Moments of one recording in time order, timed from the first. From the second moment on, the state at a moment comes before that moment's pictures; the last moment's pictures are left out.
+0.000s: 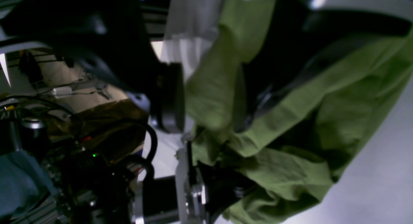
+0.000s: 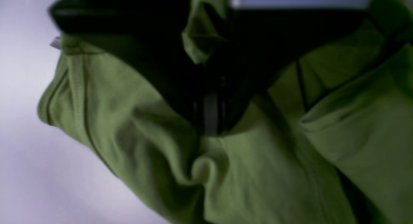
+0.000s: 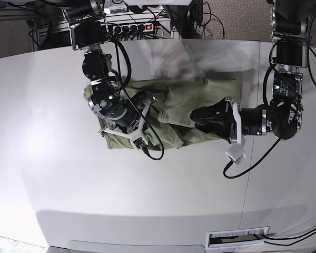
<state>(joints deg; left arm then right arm) -12.7 -19.9 2.8 83.3 -83.1 -43.1 81.0 5.8 7.0 -13.5 84.6 -0.9 22.1 -47.3</state>
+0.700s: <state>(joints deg) -3.1 -24.4 2.8 83.2 -75.0 -43.1 71.0 3.7 9.0 -11.8 100.3 1.4 22.8 -62.5</state>
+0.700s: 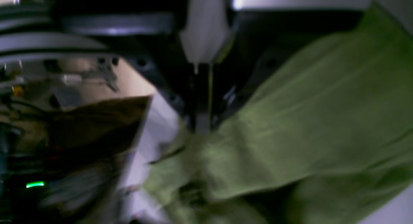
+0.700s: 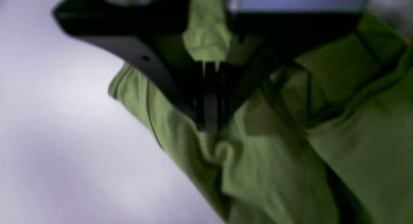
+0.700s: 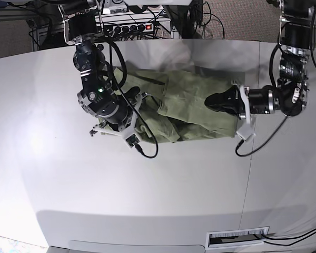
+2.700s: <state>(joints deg) -2.8 -24.0 14.8 84.4 -33.2 -36.1 47.0 -7.5 14.4 21.8 97.5 25.1 27.4 -61.6</state>
